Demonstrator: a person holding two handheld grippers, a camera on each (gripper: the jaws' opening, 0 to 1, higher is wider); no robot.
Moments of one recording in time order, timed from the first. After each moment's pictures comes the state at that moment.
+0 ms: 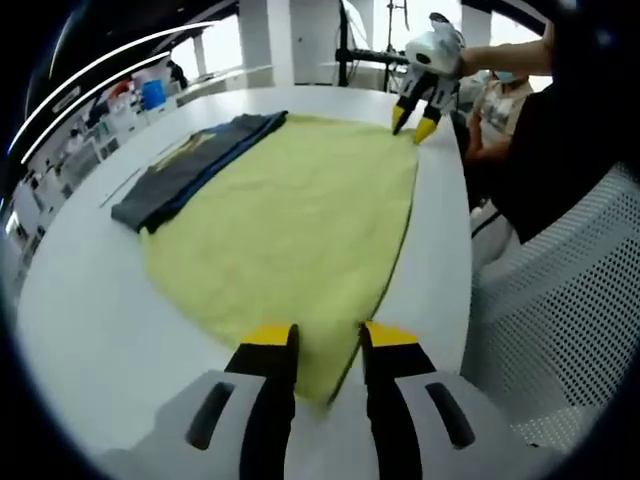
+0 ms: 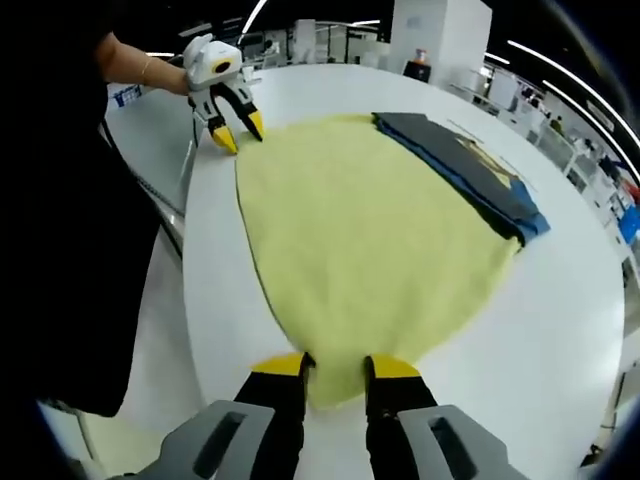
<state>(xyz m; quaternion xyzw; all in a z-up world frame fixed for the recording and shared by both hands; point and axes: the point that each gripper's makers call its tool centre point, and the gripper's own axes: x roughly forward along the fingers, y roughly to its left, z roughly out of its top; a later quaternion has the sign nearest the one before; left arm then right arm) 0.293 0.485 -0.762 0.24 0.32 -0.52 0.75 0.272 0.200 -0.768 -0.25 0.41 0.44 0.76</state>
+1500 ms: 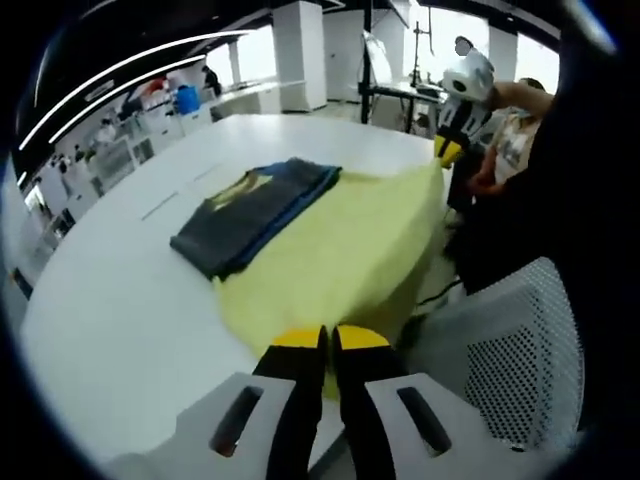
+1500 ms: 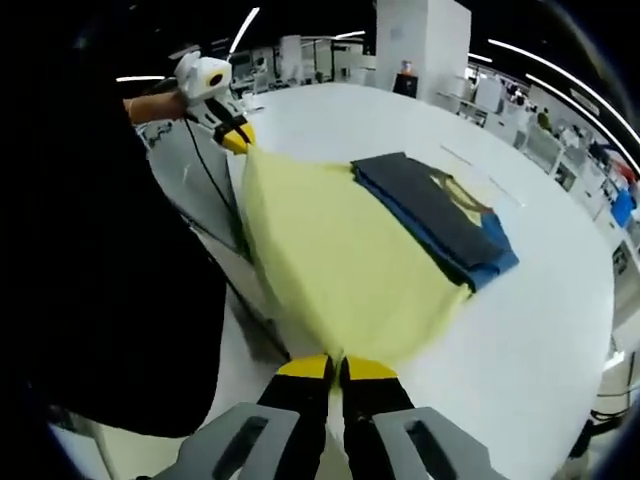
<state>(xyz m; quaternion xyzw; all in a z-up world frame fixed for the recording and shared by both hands) 0.244 0.495 -0.659 0.21 0.31 -0.48 0.80 0.202 0.211 -0.676 -0.21 0.40 0.44 0.77</state>
